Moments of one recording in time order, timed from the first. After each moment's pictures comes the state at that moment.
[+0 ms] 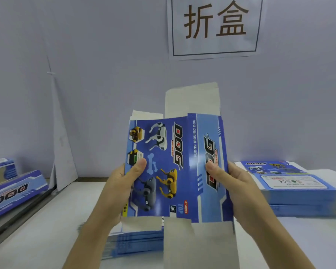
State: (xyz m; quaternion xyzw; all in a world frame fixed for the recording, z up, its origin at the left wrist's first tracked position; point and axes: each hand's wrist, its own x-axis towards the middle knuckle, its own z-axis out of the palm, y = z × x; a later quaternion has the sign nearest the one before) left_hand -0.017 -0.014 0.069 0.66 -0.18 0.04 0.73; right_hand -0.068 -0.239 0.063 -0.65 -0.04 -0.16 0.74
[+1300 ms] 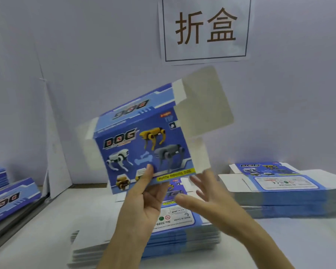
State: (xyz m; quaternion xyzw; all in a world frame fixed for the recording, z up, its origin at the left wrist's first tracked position) left_hand -0.033 -0.072 0.065 0.28 -0.09 -0.05 0.95; right_hand -0.069 -0.226 0.056 -0.80 -0.13 -0.11 0.58
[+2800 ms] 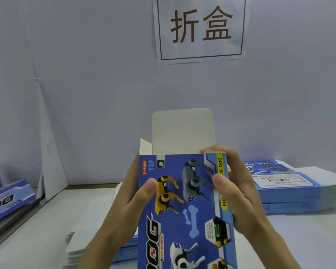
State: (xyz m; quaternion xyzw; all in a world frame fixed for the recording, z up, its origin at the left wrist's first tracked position) left_hand -0.053 -0.040 0.069 0.62 -0.30 0.01 0.73; right_hand -0.089 -0.244 0.072 -0.67 -0.28 -0.32 0.60
